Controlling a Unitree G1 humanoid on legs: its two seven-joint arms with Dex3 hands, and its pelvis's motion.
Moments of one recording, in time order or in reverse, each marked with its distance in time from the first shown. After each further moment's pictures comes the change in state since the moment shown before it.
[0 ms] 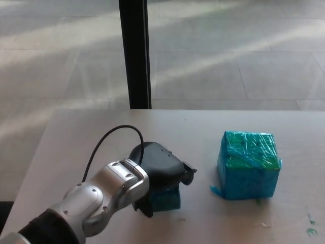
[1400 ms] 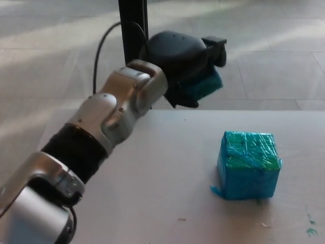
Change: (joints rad) left_arm -0.413 -0.106 0.237 0.251 -0.238 -0.028 0.213; right_arm 0.002 0.000 0.011 -0.004 -0.007 -0.002 0.002
